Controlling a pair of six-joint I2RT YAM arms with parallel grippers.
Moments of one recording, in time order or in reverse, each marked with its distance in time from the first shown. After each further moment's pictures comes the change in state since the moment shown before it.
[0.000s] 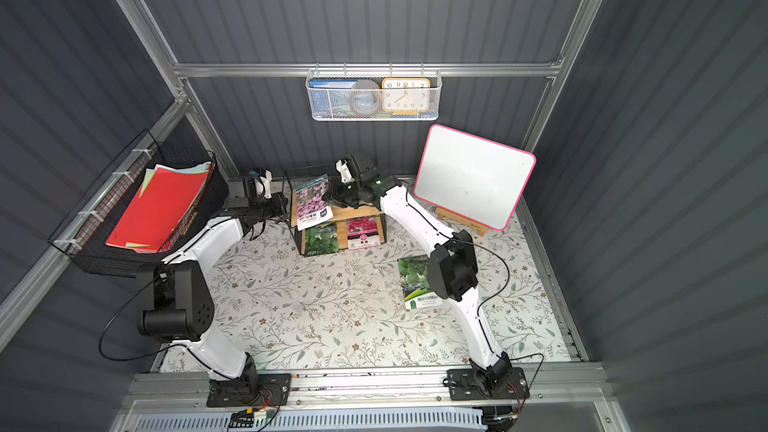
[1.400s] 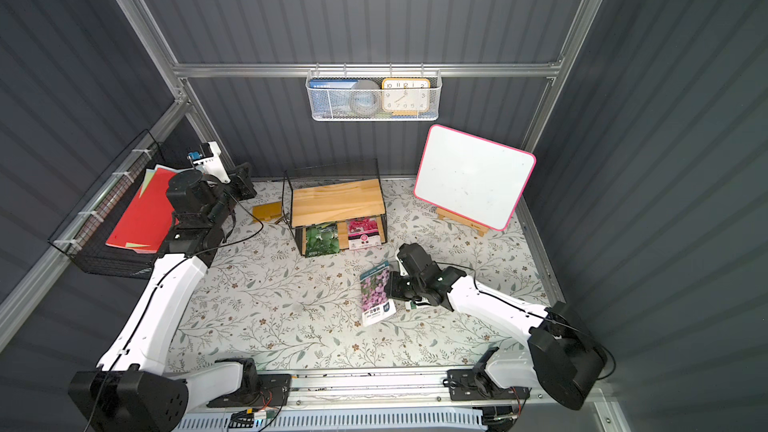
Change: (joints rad) left arm -0.026 -0.490 -0.050 0.086 -0.123 -0.062; right arm 0.079 -0.923 -1.545 0.331 0.231 0.035
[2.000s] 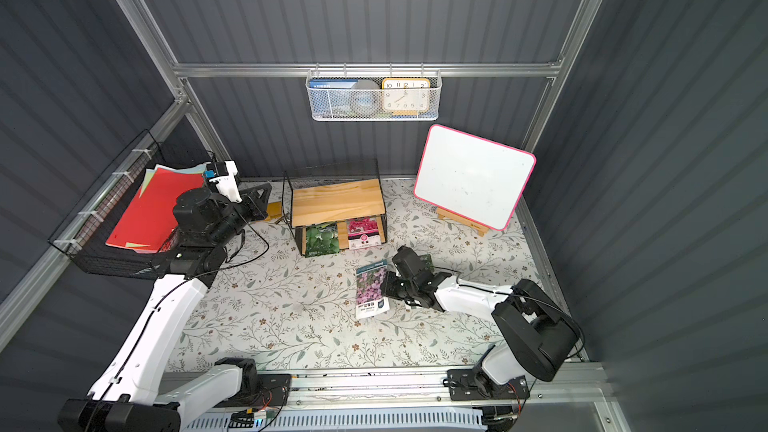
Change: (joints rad) left arm -0.058 -0.109 -0.136 -0.069 0.144 -0.109; right arm 0.000 0.177 -0.056 0.285 0.052 0.058
